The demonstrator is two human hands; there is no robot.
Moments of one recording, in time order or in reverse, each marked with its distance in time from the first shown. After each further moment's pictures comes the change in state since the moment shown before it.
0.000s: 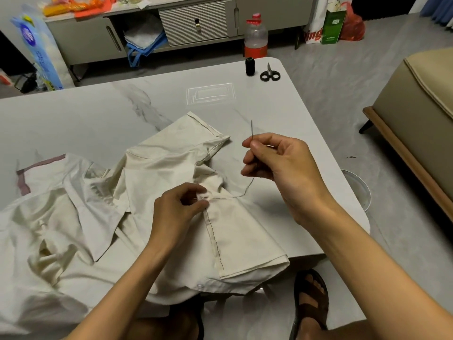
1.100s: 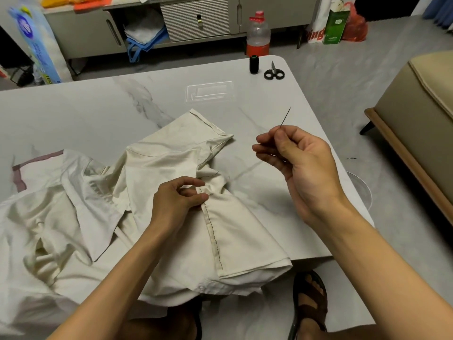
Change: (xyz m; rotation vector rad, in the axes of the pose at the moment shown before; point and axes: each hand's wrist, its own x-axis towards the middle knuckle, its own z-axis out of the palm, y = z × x) left_hand 0.024 -0.004 -0.001 -0.233 -0.057 -0.171; right_hand 0.004 0.001 -0.004 0.215 0.100 -0.070
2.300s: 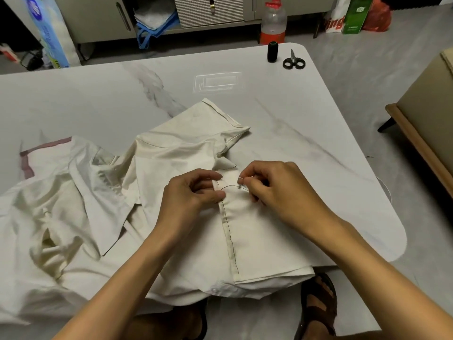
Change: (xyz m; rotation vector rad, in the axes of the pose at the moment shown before) left_hand -0.011 0.008 -0.007 -0.058 -0.083 0.114; right_hand 0.006 0.051 0.013 -1.037 -0.381 -0.118
